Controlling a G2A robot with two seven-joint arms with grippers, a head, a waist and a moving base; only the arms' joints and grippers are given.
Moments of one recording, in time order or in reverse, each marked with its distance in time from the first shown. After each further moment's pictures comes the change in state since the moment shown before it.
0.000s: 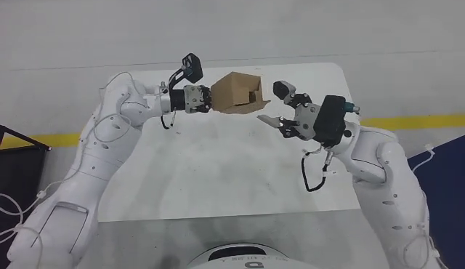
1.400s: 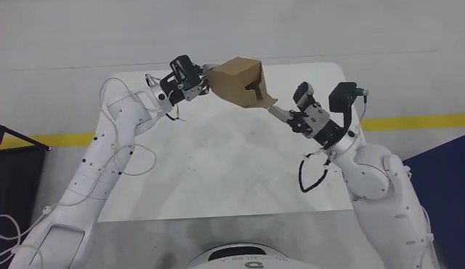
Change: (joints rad) left arm 0.159 0.023 -0.101 -0.257 0.906 0.424 0.748; right arm -0.118 -0.011 0.022 -0.057 0.406 0.405 0.269
